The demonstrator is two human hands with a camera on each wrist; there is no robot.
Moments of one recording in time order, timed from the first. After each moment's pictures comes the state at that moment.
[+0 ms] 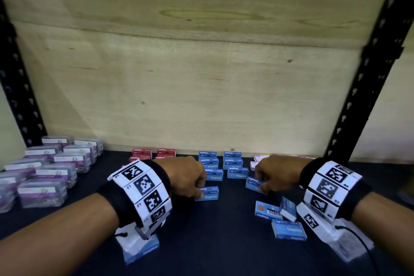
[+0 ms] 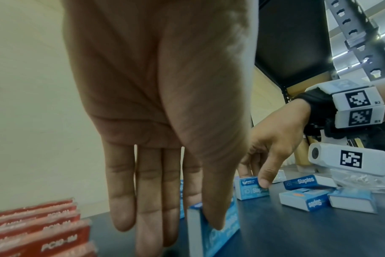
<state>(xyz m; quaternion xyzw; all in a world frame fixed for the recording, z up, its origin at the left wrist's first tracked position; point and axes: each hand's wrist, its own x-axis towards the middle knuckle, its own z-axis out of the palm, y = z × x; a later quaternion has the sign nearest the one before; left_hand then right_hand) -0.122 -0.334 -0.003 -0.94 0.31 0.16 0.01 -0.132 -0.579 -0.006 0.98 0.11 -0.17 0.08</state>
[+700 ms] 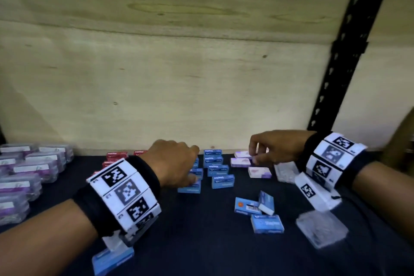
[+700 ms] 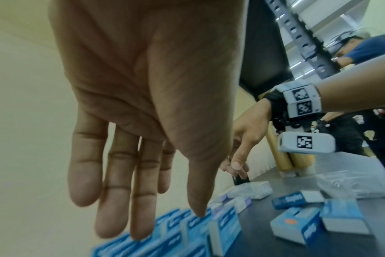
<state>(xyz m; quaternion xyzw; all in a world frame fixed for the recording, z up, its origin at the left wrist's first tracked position) -0.132 -0.363 0.019 -0.94 0.30 0.00 0.15 -0.130 -0.622 0.035 0.99 0.08 -0.15 -0.04</state>
